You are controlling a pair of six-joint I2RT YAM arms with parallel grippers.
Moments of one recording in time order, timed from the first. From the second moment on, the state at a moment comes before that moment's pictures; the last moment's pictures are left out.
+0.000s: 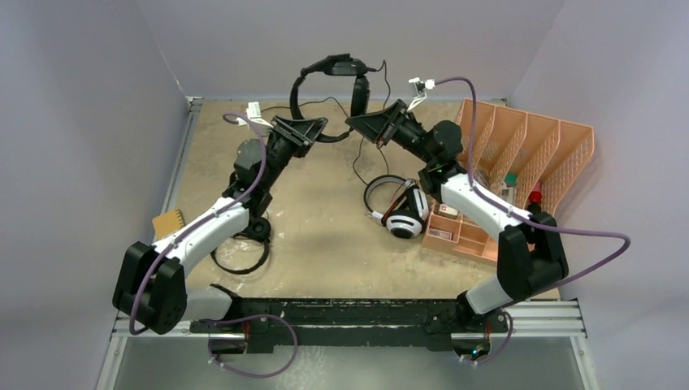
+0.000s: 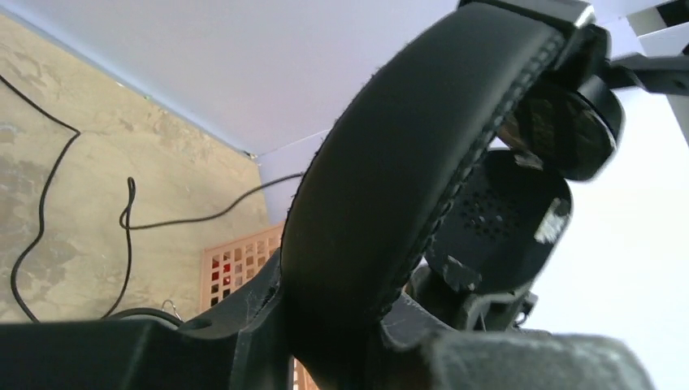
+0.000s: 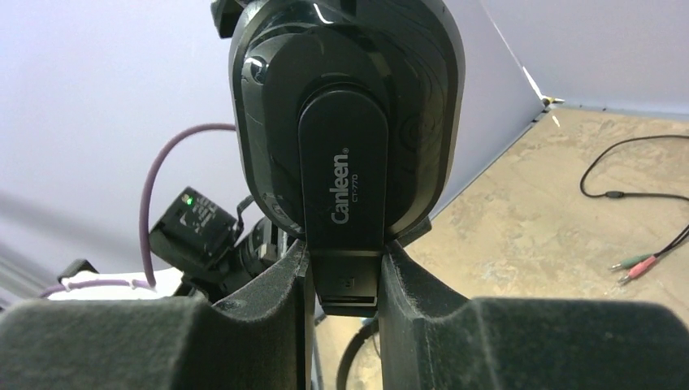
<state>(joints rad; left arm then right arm) -0.47 1.31 0.85 0.62 0.03 -1.22 0.42 1.52 1.05 0.84 -0.57 1.00</state>
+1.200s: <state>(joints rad) -0.07 1.18 1.26 -0.43 0.11 -0.81 0.46 1.33 1.16 0.22 -0.51 0.55</state>
